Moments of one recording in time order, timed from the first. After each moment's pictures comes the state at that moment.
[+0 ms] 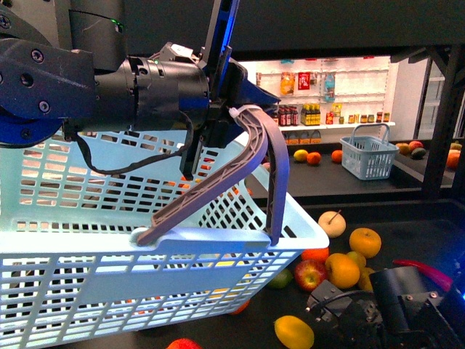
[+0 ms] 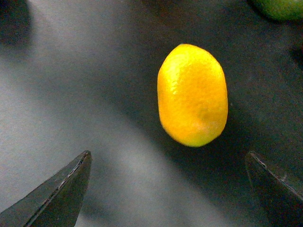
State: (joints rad) left arm -0.36 1.89 1.33 0.50 0.68 -1.08; right arm 0.10 2.75 1.58 0.41 -0.31 -0.61
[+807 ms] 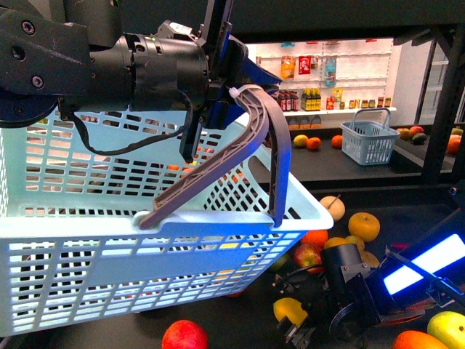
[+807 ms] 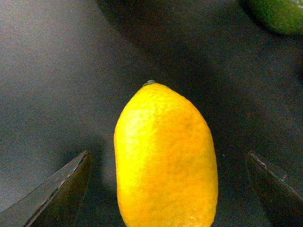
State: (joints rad) left arm -0.36 1.89 1.33 0.50 0.68 -1.08; right arm 0.14 2.99 2.04 0.19 -0.25 -0.57
